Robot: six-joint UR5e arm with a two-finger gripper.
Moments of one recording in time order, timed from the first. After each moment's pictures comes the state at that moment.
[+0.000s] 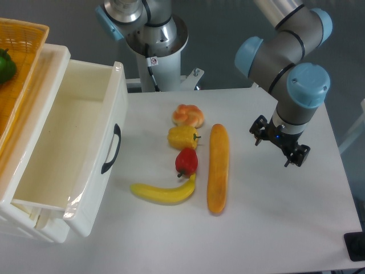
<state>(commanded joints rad) 2.74 -2.01 -1.49 -1.20 1.58 1.45</state>
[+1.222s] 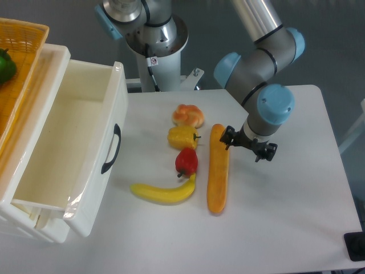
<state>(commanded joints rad) 2.69 -2.04 -1.70 -1.12 1.56 0.94</state>
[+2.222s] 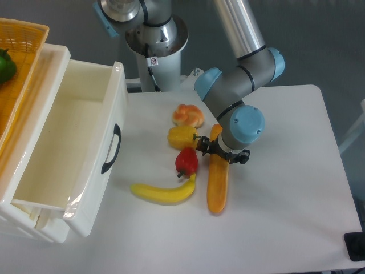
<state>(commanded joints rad) 2.63 -2.05 -1.72 -1.12 1.57 0.88</state>
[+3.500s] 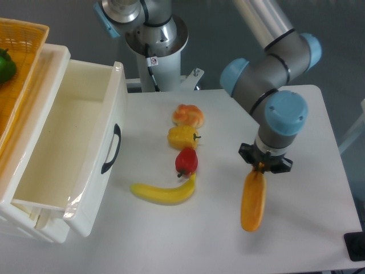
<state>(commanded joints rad) 2.67 -2.08 -1.37 -1.20 1.59 1.19</state>
